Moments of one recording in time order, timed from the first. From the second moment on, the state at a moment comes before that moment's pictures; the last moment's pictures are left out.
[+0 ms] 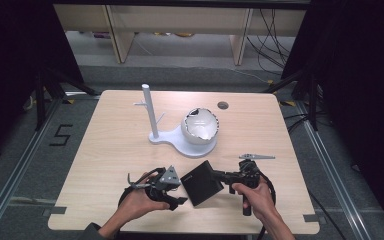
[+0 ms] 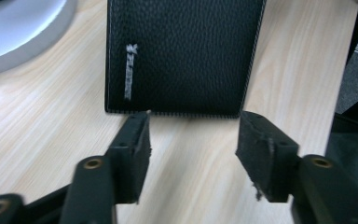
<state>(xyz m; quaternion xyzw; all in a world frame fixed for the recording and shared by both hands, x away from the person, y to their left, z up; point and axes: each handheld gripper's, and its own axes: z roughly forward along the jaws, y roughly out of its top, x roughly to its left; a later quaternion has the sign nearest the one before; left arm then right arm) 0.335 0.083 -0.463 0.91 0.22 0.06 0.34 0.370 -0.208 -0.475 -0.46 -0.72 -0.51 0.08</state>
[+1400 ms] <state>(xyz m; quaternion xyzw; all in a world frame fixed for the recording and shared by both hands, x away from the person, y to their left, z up) 0.299 0.186 -0.467 0.88 0.30 0.13 0.34 0.450 -0.237 -0.348 -0.46 -0.71 -0.53 -0.05</state>
